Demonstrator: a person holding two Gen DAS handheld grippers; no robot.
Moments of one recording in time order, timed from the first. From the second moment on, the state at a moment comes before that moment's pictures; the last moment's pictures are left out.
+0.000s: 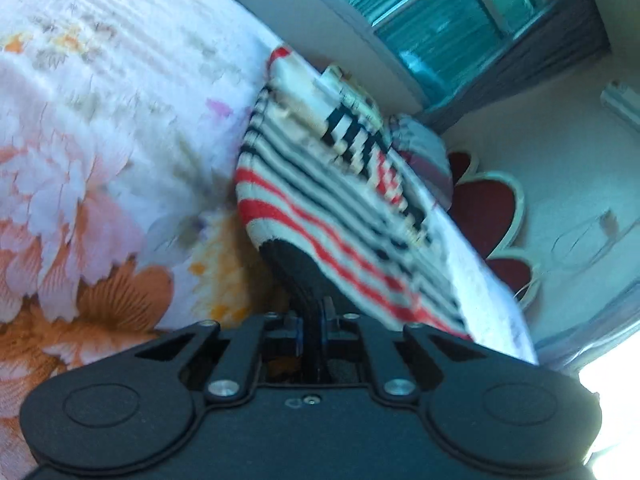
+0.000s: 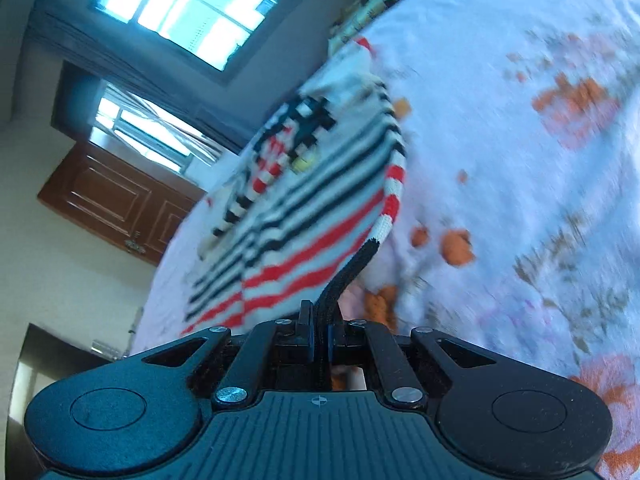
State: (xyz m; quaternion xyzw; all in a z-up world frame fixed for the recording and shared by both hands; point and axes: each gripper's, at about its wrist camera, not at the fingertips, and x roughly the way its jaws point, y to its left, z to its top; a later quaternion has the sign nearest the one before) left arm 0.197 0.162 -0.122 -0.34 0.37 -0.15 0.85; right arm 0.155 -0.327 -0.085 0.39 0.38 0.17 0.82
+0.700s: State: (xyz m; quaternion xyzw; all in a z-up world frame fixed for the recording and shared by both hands) left arm 0.426 0.142 -0.020 -0.33 0.31 -0.13 0.88; right arm 0.416 -0.350 0.027 0.41 0.33 0.18 0.83
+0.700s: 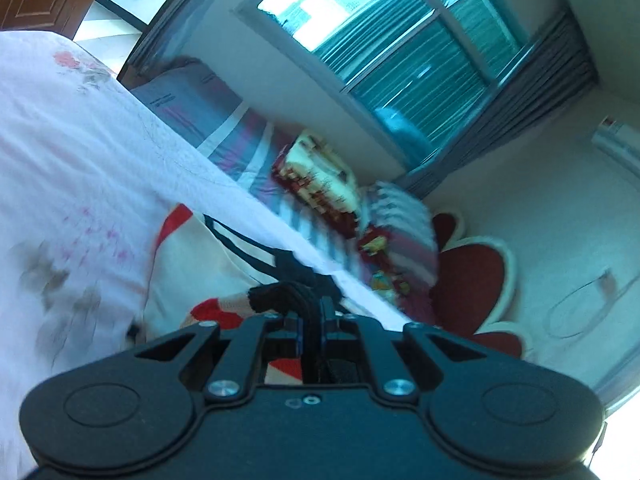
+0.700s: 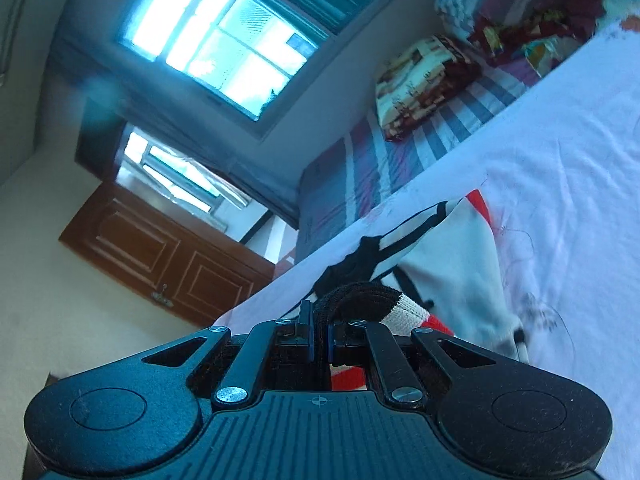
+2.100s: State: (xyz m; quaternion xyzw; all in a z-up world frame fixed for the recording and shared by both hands) left arm 0.569 0.106 -0.105 -0.12 0.32 -0.12 0.93; right arm 0.568 -0.280 -0.123 0.14 0.35 0.12 0.92
